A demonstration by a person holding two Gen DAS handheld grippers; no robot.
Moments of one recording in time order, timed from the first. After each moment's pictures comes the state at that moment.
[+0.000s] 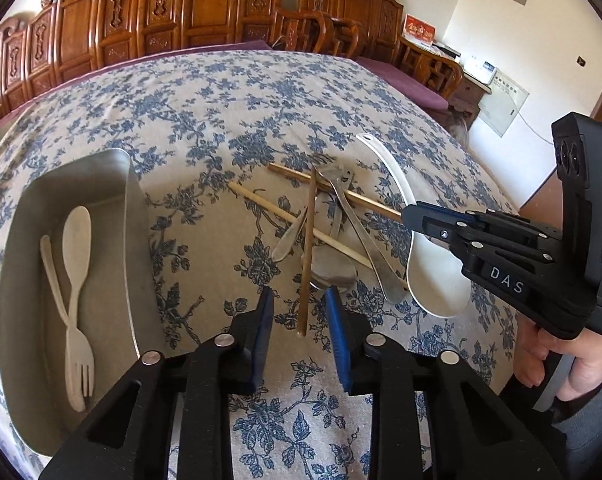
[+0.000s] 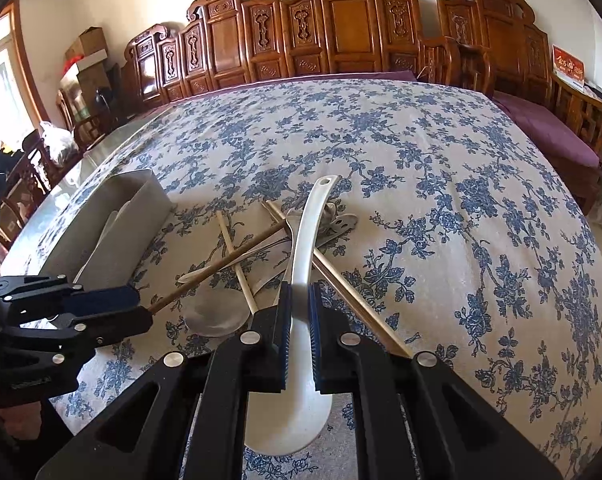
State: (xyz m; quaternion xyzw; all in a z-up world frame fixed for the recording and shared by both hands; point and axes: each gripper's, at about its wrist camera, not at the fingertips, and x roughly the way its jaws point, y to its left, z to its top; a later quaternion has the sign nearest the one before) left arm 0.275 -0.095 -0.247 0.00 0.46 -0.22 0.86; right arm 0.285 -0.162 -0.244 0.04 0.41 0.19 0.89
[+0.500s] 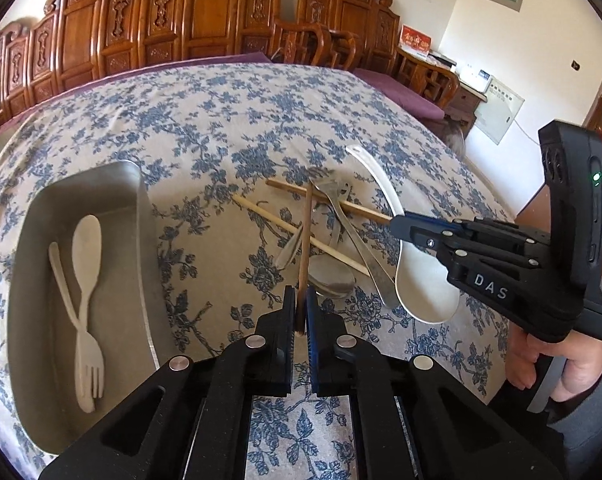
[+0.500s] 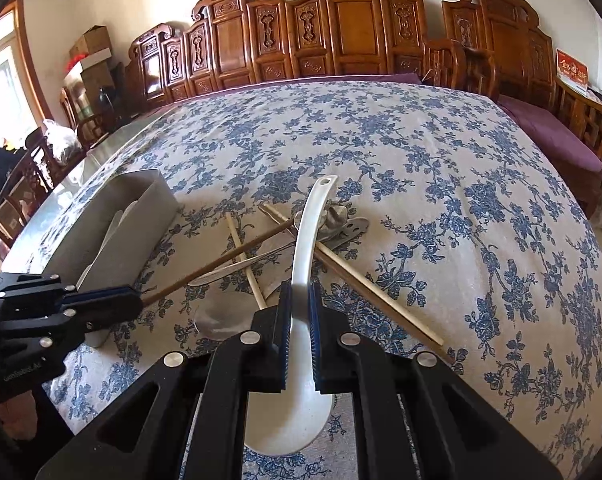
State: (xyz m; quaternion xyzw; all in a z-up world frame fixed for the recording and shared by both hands) left arm 0.268 -0.087 -0.235 0.00 0.44 -0.22 0.87; right arm 0.285 -0.153 -0.242 0.04 0.41 0.19 0.89
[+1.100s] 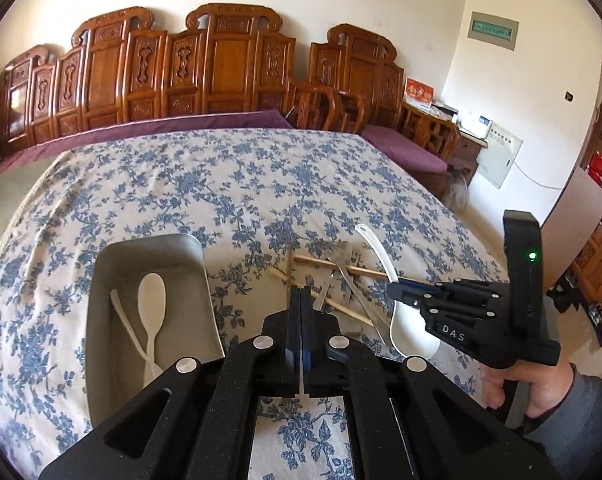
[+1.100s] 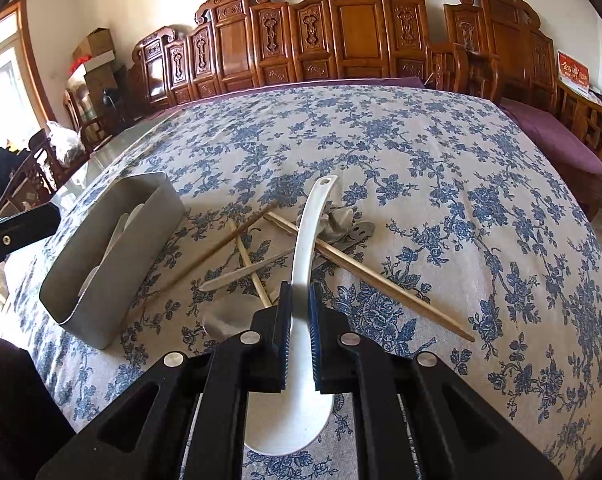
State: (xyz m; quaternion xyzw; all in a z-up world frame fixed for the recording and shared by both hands) left arm 0.249 -0.051 -0.174 -0.02 0.36 -0.20 0.91; right arm 0.283 -0.152 -0.239 0.04 0.40 0.20 0.89
